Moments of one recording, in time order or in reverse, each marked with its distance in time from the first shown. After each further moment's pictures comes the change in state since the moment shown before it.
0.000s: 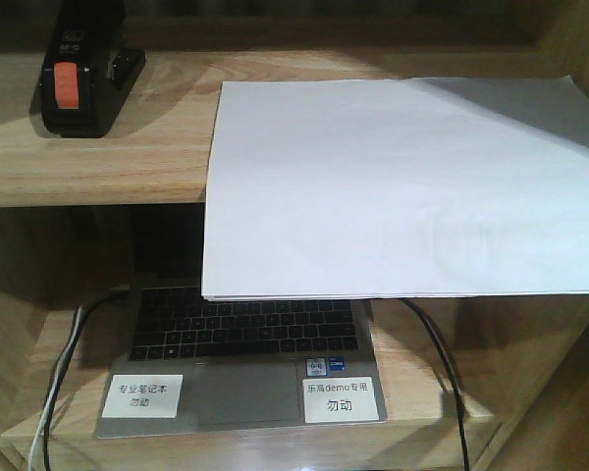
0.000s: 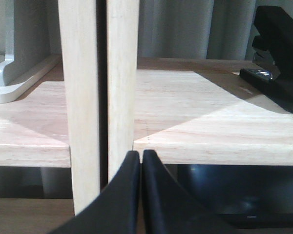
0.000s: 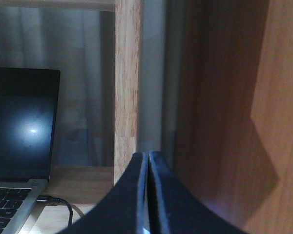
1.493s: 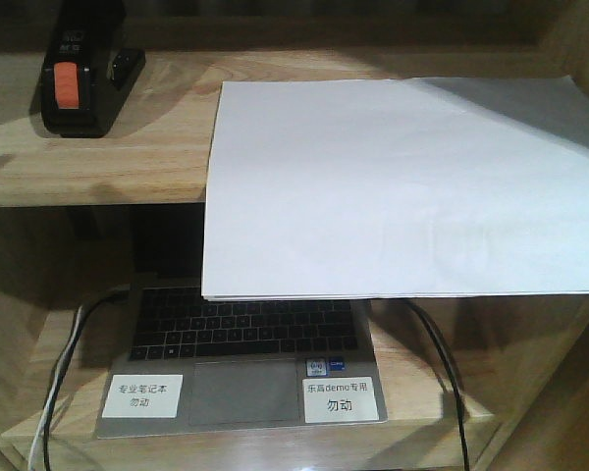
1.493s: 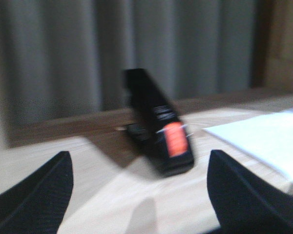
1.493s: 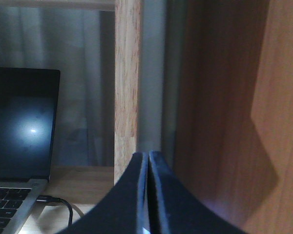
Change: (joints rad) left arm -0.391 0.246 -0.181 -0.011 -0.153 0.074; right arm 0.000 0.000 0.000 0.000 0.000 0.000
